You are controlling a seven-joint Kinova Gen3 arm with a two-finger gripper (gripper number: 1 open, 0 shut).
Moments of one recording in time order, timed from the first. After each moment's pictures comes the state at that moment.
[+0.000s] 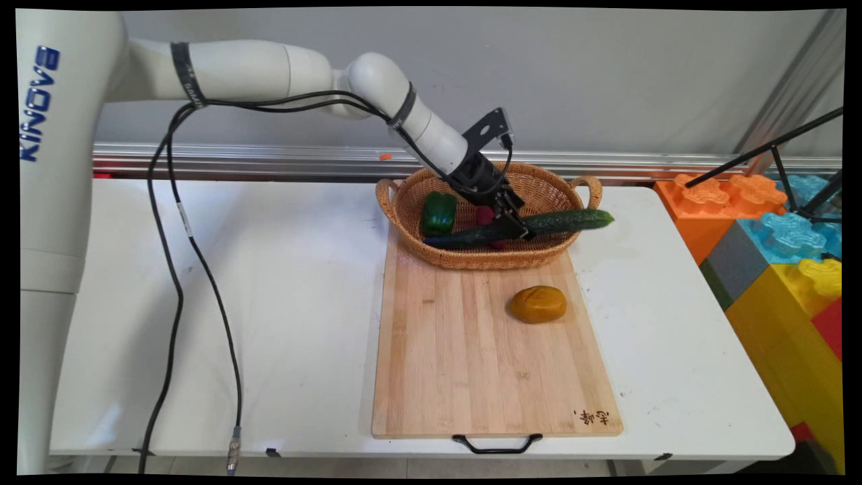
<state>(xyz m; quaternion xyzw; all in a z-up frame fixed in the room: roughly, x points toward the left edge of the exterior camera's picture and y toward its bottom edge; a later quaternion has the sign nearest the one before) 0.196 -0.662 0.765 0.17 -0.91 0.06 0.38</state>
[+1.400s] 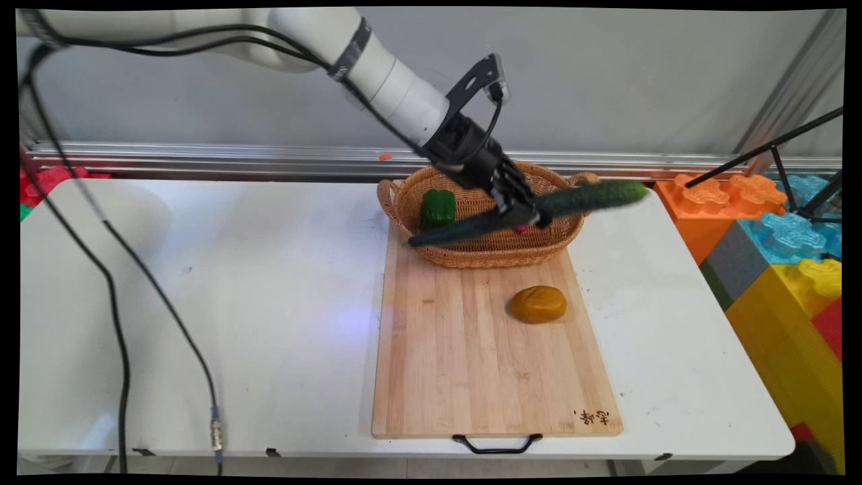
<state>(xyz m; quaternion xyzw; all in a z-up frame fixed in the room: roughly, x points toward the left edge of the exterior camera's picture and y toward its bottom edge) 0.198 -0.548 0.884 0.14 -0.89 0.03 0.42</state>
